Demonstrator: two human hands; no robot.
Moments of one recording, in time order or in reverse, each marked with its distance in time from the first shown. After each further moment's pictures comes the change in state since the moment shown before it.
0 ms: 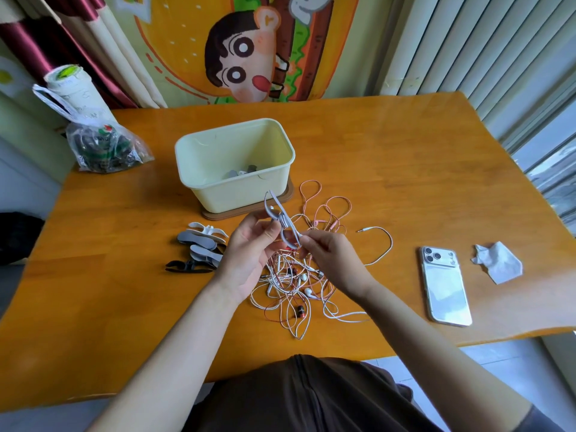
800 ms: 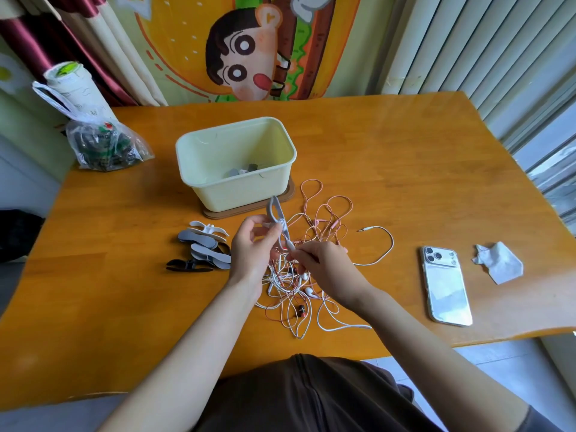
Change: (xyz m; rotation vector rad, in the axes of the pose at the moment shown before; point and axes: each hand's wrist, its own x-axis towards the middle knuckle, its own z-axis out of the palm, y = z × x) left_hand 0.008 -0.021 0.002 0.368 0.353 0.071; right_hand -0.003 0.001 0.010 -0.259 -0.082 -0.024
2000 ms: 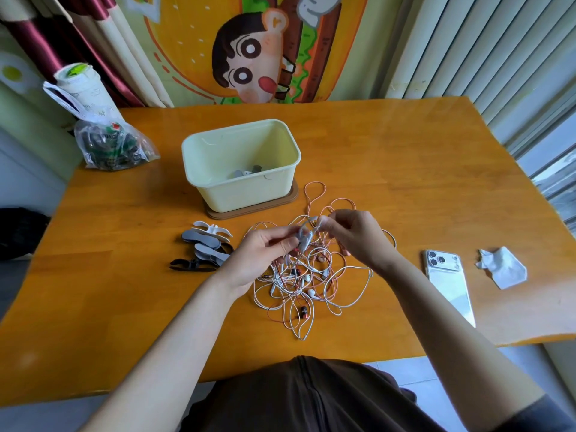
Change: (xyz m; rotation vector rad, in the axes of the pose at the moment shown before) left_hand 0.000 0.020 -0.018 0.122 -0.567 -0.013; right_hand 0.021 0.010 -0.048 0.149 0.119 0.007
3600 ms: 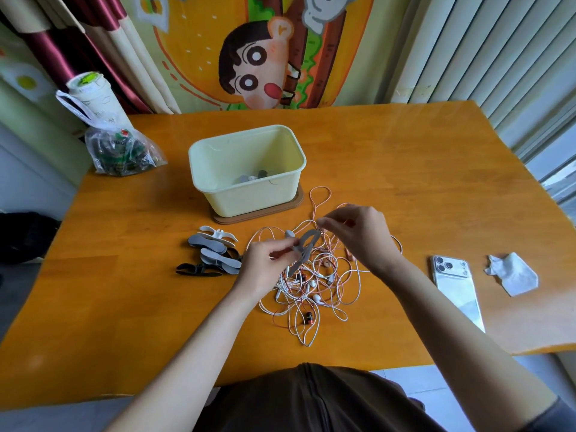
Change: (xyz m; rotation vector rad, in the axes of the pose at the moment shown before) left_hand 0.002 -0.023 0.005 0.248 0.269 0.096; right_hand 0.006 -0.013 0.003 -0.169 0.159 -0.108
